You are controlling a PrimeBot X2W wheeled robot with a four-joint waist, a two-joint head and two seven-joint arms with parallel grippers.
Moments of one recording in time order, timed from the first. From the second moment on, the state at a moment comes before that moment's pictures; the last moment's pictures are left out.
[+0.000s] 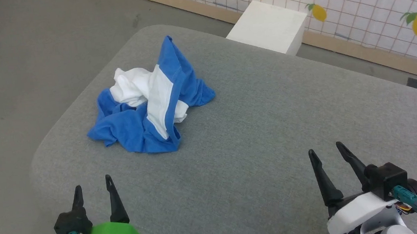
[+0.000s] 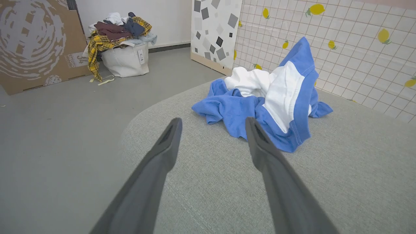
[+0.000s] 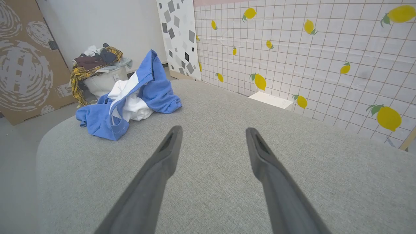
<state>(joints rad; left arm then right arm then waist) 0.01 0.09 -0.06 0.13 -0.23 0.22 -0.21 0.00 -0.05 0.08 0.13 0.12 0.13 -0.15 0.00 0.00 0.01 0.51</state>
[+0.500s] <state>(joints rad) 0.01 0.10 -0.06 0.14 -0.27 0.26 -0.24 -0.01 -0.05 0.09 0.15 0.13 0.13 -0.17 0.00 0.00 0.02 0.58</state>
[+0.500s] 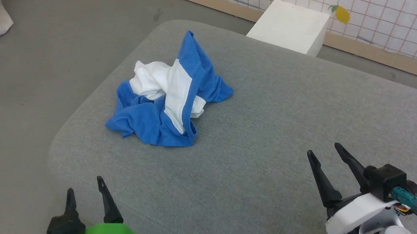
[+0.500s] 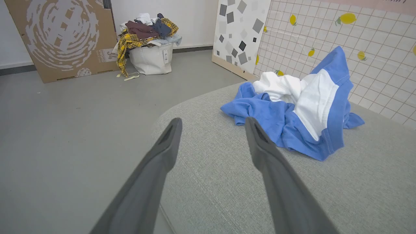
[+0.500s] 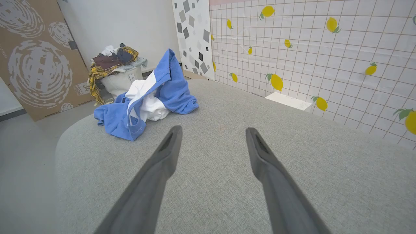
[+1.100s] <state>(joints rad) -0.36 0.18 -0.05 0.30 -0.37 0.16 -0.13 -0.04 -0.05 0.09 0.11 0.10 0.13 -0.14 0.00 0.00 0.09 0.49</state>
